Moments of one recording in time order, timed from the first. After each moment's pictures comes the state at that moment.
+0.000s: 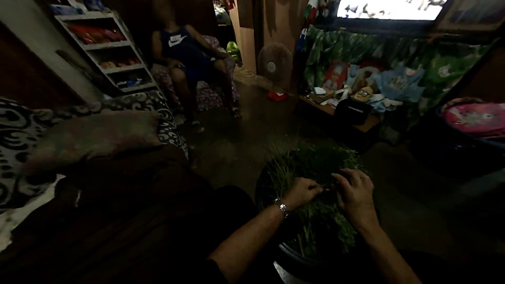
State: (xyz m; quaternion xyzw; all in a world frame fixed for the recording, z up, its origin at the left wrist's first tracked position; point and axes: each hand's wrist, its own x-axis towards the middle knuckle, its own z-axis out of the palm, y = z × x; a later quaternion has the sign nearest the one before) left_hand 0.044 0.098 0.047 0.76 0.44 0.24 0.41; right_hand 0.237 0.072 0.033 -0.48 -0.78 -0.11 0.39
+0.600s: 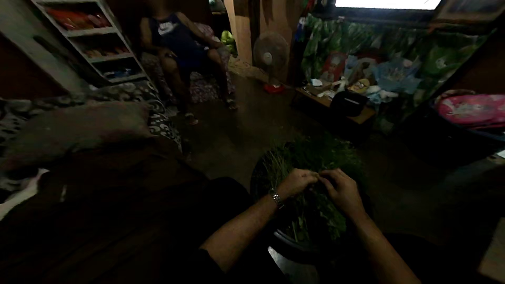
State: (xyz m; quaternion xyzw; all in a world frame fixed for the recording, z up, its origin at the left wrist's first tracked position) left_hand 0.051 0.086 0.052 0.60 0.41 0.34 0.59; right_hand 0.228 0.062 0.037 -0.50 -0.76 0.11 0.40
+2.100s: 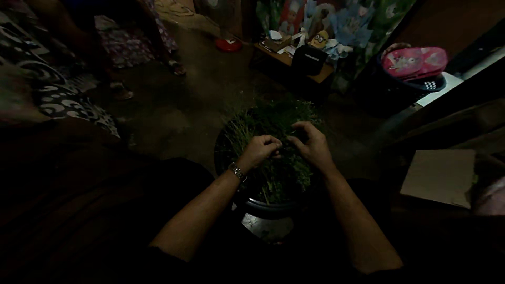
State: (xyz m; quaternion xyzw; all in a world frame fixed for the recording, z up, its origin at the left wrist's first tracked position) left_hand 0.058 0.089 0.043 0.56 0.45 0.34 0.61; right_hand 0.248 0.072 0.044 -0.51 -0.72 0.17 0.43
